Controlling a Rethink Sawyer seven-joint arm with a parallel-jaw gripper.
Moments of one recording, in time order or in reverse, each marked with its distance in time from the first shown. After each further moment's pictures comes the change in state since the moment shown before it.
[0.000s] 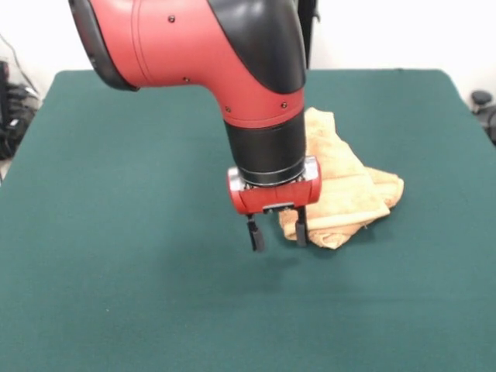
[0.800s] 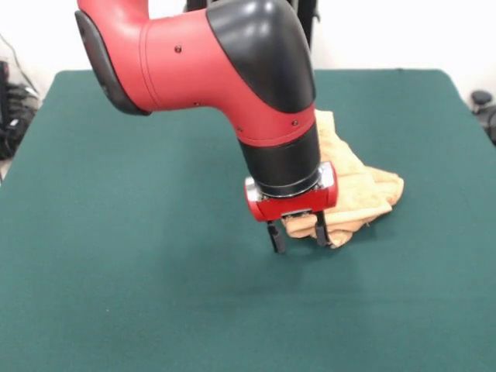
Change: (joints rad) arm -0.010 0.051 0.051 -0.053 0.024 0.125 0.000
